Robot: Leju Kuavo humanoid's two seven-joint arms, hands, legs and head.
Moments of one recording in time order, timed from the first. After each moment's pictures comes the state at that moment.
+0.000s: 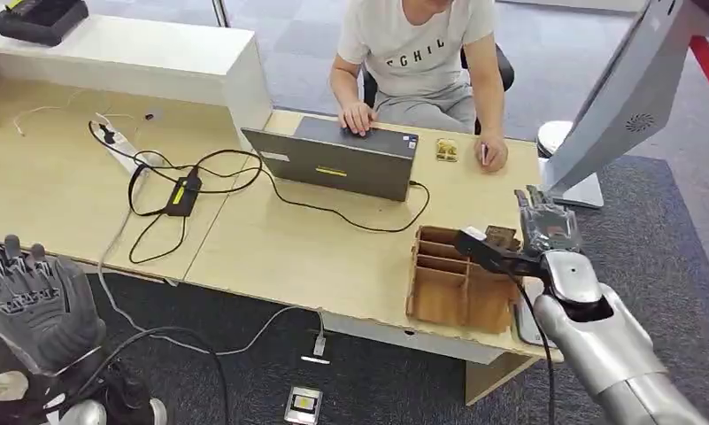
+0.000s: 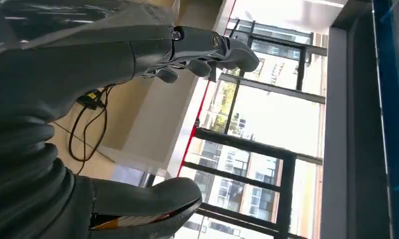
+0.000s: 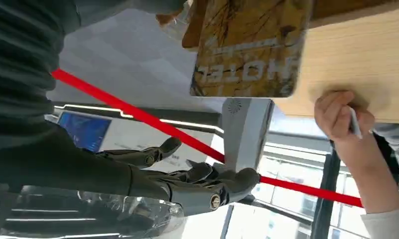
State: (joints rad) left arm 0.27 -0.10 -0.20 -2.12 0.41 0.69 -0.70; right arm -0.80 -0.20 0.75 -0.79 1.09 -0.03 0.24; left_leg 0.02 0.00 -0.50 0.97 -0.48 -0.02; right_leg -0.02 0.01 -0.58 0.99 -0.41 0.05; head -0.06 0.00
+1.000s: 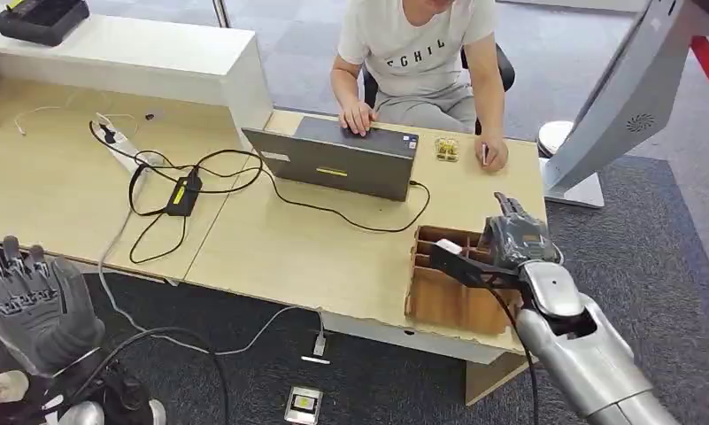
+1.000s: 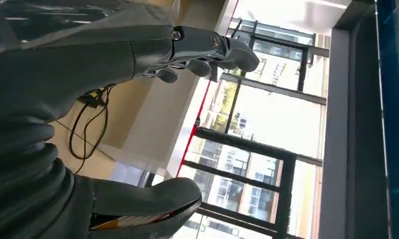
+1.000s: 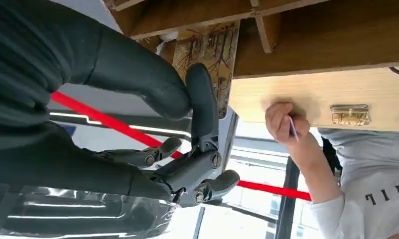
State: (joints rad) left arm 0.27 -0.10 -0.20 -2.13 0.43 0.69 -0.70; right arm -0.72 -0.21 0.75 -0.97 1.08 0.03 0.25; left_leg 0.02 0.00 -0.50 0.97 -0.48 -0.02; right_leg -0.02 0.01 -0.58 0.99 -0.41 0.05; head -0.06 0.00
